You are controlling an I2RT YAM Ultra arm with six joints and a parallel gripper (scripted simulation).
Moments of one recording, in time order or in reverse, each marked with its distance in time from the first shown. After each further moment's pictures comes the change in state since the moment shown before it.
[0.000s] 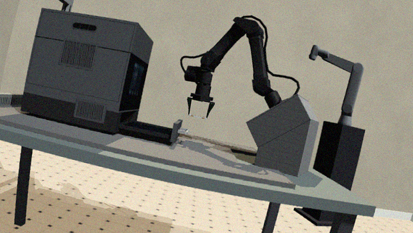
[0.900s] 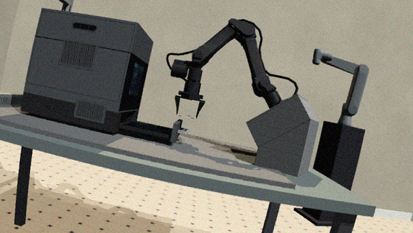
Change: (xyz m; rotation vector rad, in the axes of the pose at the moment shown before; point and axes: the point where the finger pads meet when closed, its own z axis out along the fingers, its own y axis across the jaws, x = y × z) arm 0.114 0.048 0.008 0.011 -0.003 -0.013
